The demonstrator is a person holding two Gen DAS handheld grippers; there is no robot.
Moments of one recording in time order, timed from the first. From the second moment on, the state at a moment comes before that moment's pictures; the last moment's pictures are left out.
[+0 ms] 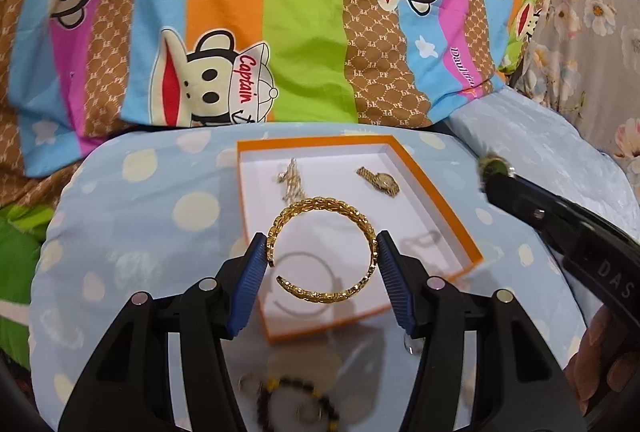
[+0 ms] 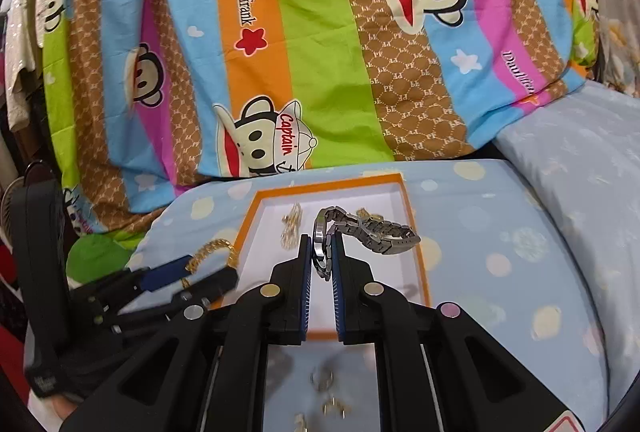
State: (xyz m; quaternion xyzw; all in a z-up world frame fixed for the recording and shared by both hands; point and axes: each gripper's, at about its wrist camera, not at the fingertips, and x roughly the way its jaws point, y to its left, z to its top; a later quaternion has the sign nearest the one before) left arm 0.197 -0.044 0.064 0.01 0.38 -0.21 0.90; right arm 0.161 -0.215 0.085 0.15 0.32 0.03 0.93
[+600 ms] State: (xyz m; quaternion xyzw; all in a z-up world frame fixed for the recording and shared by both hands) left arm 0.222 -0.052 0.030 0.00 0.38 -0.19 0.90; right arm 0.164 -0.242 0.028 0.16 0.36 -0.01 0.92
